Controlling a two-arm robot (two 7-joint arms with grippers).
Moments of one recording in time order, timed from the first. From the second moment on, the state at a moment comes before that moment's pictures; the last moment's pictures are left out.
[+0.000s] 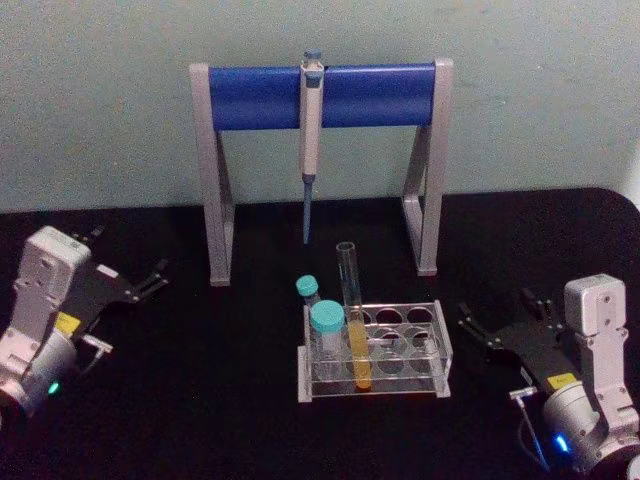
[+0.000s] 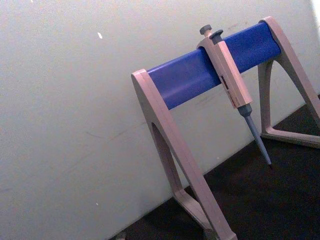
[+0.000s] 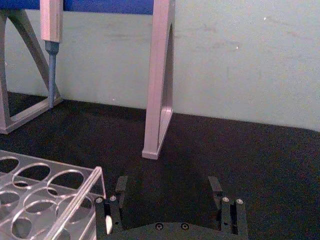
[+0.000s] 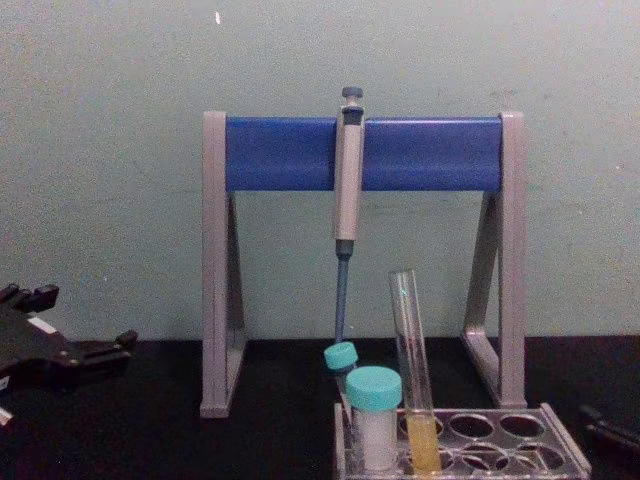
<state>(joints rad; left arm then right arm) -0.20 0.60 0.45 -1.41 -0.25 -0.12 0.03 -0.04 0.23 -0.15 -1.49 0.14 -0.05 0.09</state>
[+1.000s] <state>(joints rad) -0.20 0.60 0.45 -1.41 -0.25 -0.12 0.03 -0.03 0.22 -0.15 -1.47 0.14 -0.04 0.10</state>
